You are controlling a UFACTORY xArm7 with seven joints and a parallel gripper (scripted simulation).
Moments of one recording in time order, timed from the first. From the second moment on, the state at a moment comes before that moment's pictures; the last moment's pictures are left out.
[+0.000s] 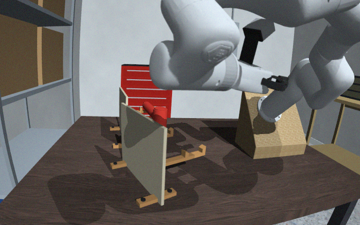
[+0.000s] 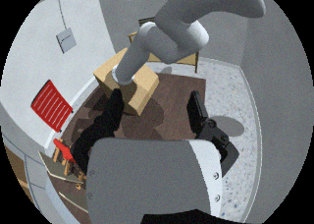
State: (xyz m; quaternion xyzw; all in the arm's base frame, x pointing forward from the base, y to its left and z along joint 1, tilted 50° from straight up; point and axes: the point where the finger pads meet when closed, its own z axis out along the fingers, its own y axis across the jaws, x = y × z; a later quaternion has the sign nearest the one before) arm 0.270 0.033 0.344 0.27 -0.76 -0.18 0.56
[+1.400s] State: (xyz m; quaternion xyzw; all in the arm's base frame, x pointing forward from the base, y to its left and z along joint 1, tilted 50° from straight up) arm 0.384 -0.121 0.086 0.57 -0.79 -0.23 -0.01
